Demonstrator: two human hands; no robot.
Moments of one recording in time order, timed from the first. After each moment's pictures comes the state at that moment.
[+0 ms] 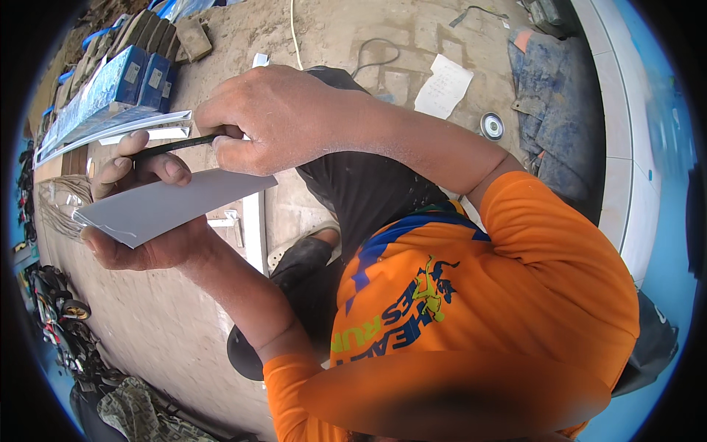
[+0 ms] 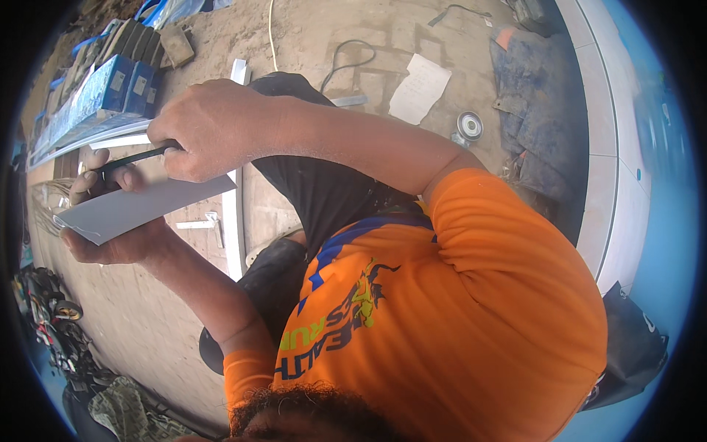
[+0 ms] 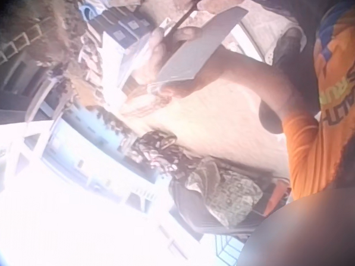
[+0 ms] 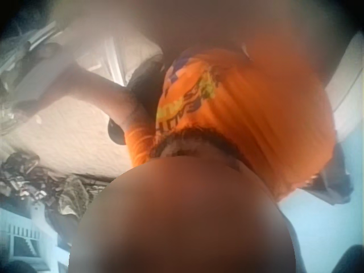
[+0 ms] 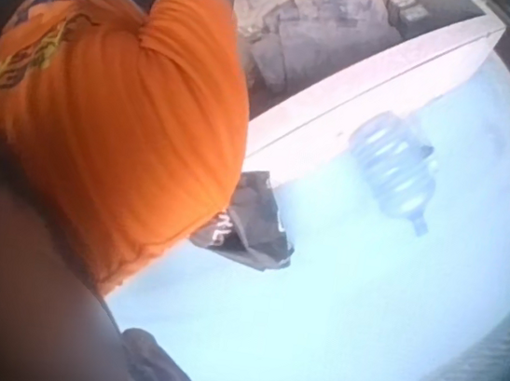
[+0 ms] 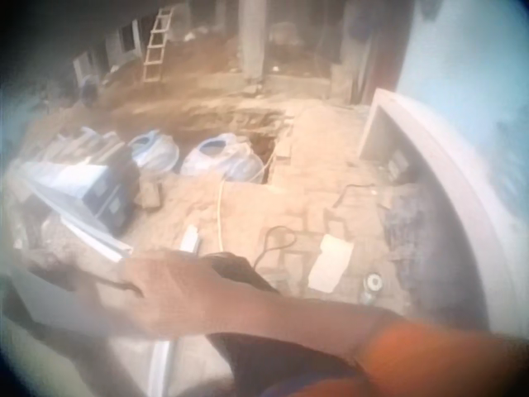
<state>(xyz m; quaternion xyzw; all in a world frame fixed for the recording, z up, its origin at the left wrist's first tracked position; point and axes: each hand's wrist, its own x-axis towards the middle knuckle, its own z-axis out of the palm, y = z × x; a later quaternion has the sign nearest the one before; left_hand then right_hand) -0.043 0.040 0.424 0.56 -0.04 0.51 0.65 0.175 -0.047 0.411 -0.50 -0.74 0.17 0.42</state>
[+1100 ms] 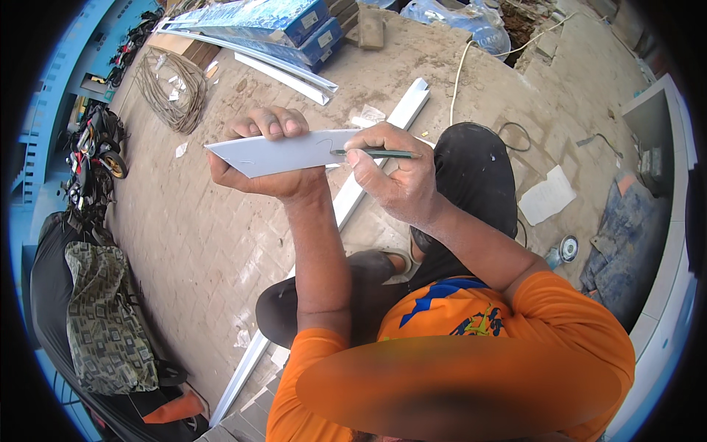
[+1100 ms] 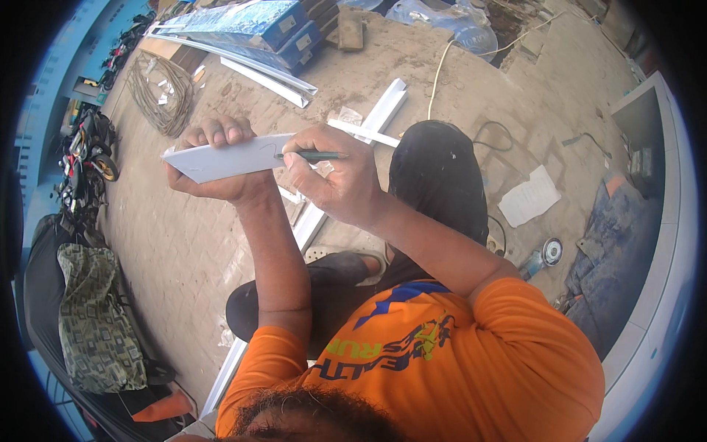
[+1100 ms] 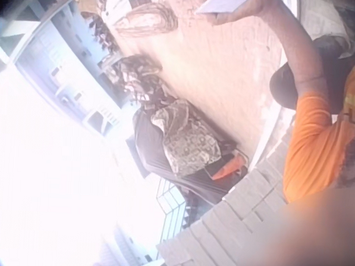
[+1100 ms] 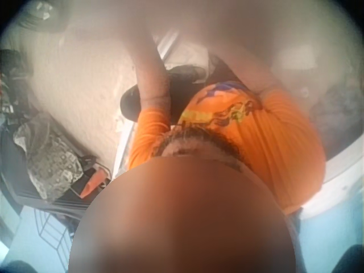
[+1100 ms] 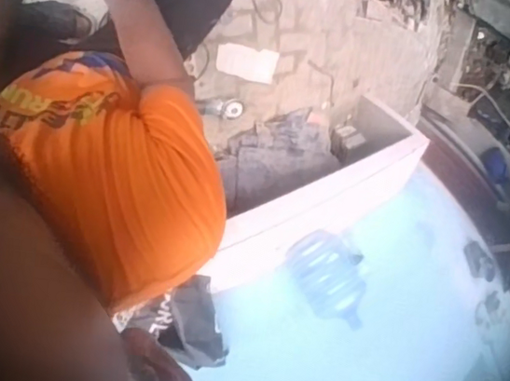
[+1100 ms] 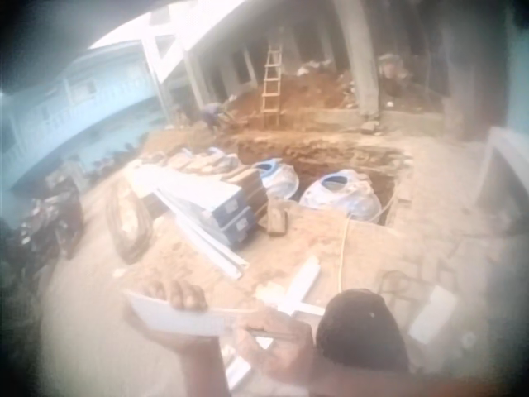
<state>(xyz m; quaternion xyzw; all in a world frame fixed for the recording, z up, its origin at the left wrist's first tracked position) -0.102 0.050 0.419 0.33 0.00 0.75 0.58 0.057 -0.035 0.389 -0.34 -0.60 0.24 0.68</state>
